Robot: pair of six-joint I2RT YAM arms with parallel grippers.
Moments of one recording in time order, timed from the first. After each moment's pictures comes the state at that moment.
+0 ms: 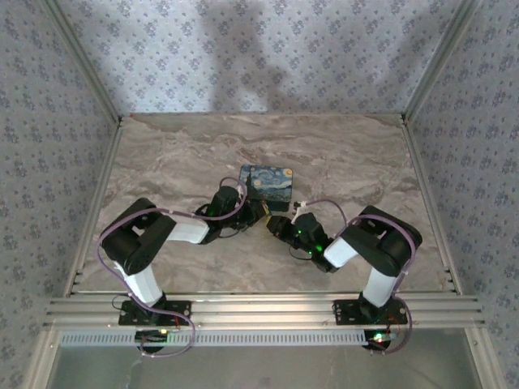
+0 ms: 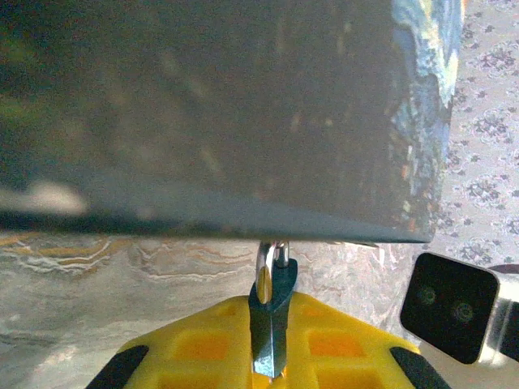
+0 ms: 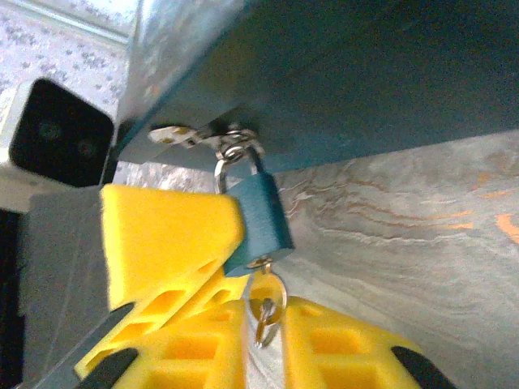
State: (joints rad) left arm -0.71 1.74 0.66 0.53 0.33 -1.20; right arm 0.79 1.73 0.34 1.03 -0.05 1.14
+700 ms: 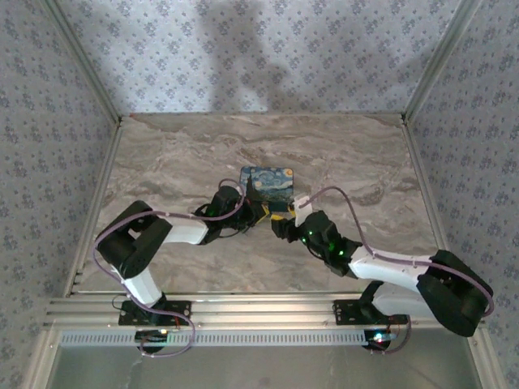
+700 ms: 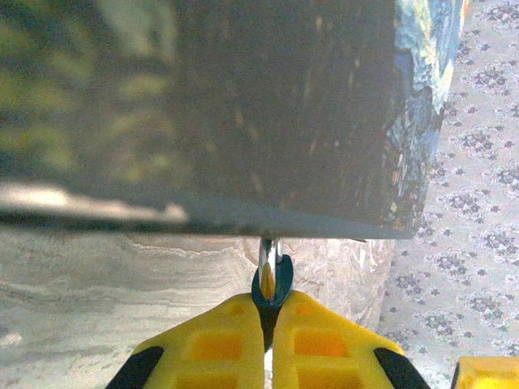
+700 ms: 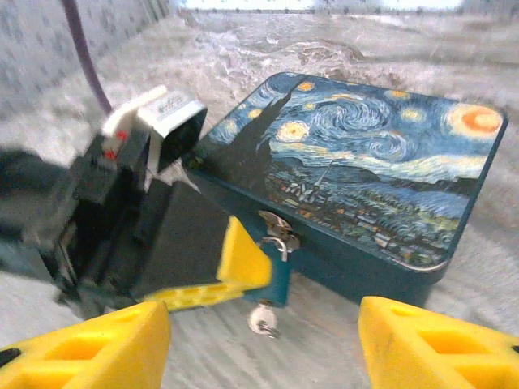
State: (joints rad) left arm -0.72 1.70 0.66 0.48 0.32 -1.30; right arm 0.87 1.18 0.35 0.47 0.20 0.21
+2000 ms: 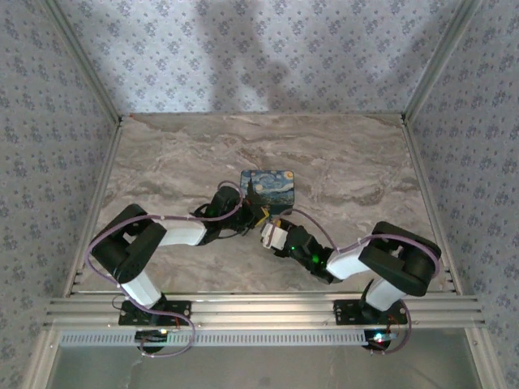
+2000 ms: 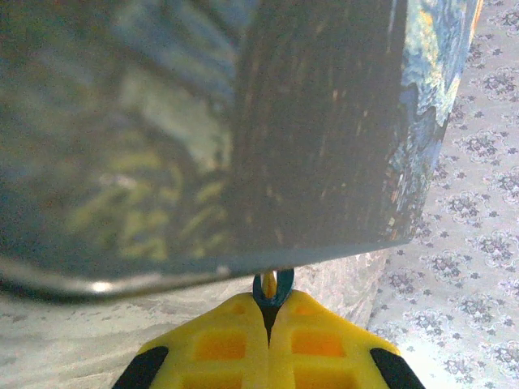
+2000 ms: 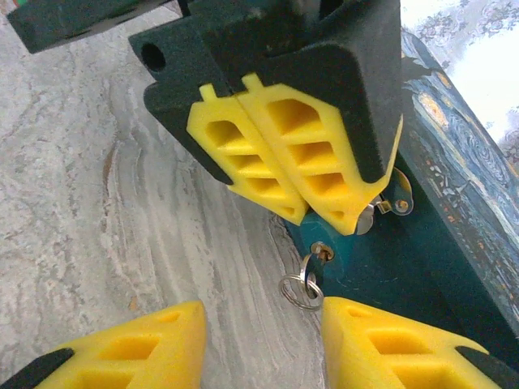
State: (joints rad) left arm -0.74 1.66 0.66 0.41 0.32 -1.35; right arm 0.98 1.57 0.31 0.81 0.31 -0.51
